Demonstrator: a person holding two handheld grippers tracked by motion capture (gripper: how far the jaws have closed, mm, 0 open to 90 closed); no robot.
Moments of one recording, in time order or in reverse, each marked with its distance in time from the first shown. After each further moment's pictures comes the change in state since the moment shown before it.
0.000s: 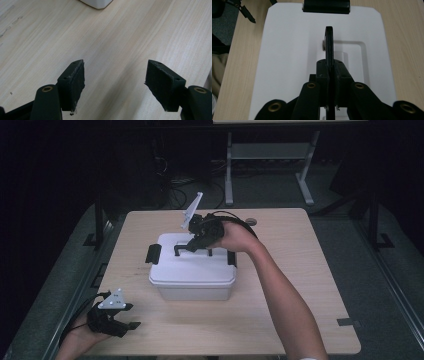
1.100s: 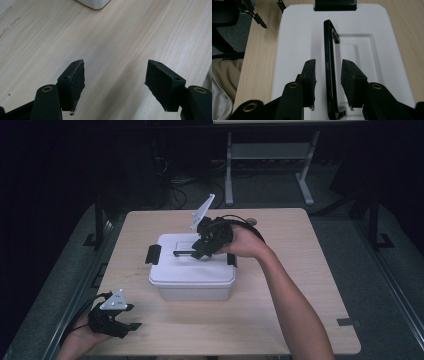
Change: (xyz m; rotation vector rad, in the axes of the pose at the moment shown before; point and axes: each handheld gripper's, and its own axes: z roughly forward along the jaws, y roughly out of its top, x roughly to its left) left arm -0.004 0.002 0.000 0.006 0.000 0.007; right arm 0.012 -0.018 -0.013 -0.054 0.030 0.060
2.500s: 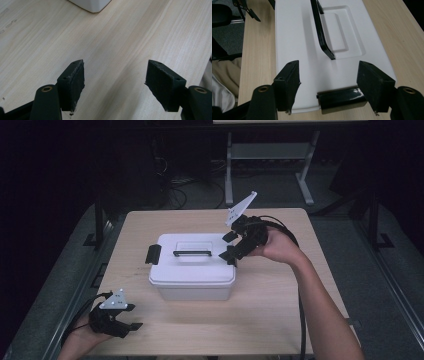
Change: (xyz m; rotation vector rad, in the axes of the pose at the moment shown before) left arm 0.000 0.001 0.001 -0.017 -0.016 -0.015; right arm 0.013 -0.058 -0.059 -0.052 -0.104 0.113
